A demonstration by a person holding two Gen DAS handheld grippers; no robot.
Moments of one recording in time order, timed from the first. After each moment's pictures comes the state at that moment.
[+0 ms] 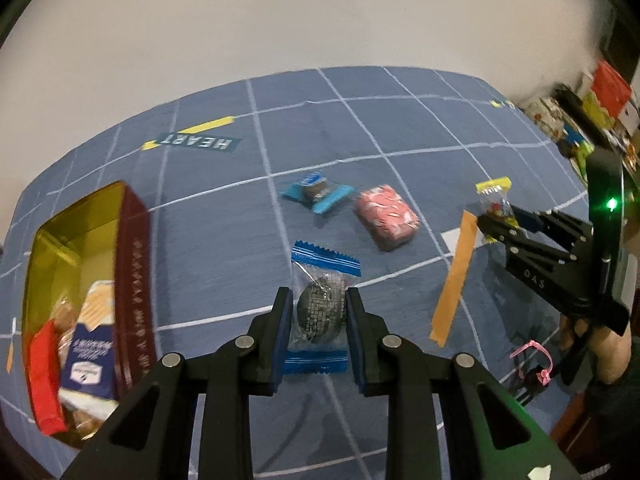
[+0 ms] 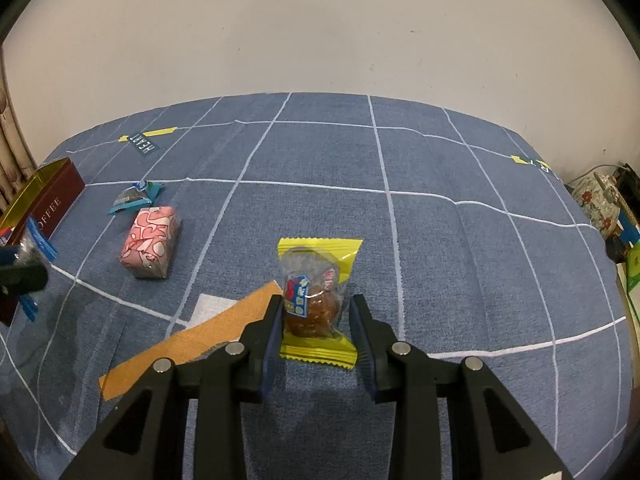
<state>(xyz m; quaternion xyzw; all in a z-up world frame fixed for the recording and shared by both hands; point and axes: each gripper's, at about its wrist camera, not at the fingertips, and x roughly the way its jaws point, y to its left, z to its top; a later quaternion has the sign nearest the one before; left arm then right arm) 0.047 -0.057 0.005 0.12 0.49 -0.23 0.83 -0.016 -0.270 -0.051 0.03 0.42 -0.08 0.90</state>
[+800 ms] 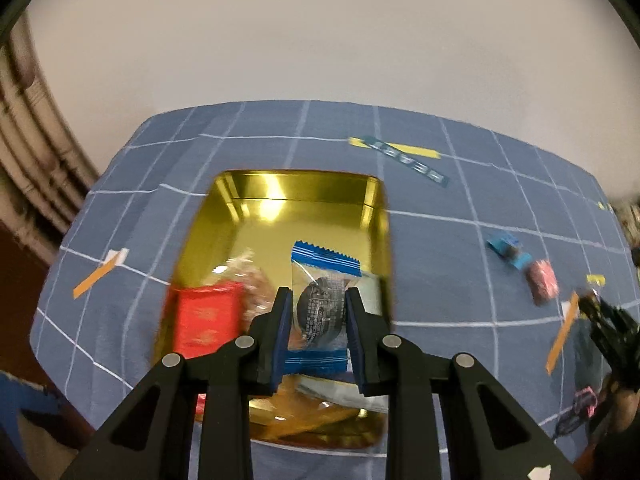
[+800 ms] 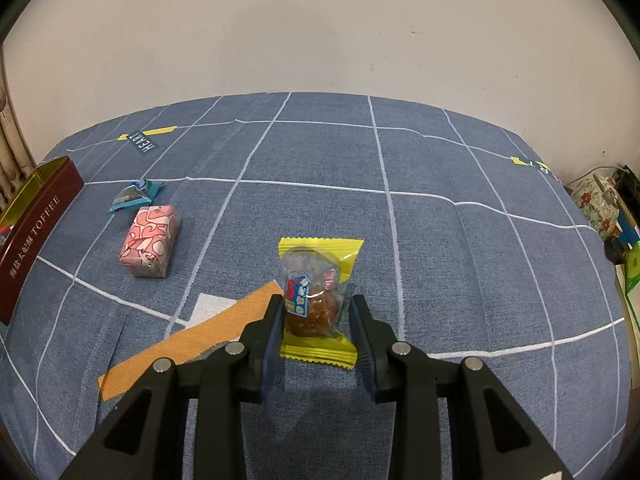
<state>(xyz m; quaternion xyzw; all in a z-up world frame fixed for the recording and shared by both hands) 0.088 0.111 0.043 0.03 0.48 -0.04 0.88 -0.015 -0.269 -0.051 0.03 0.42 -0.08 0.90</state>
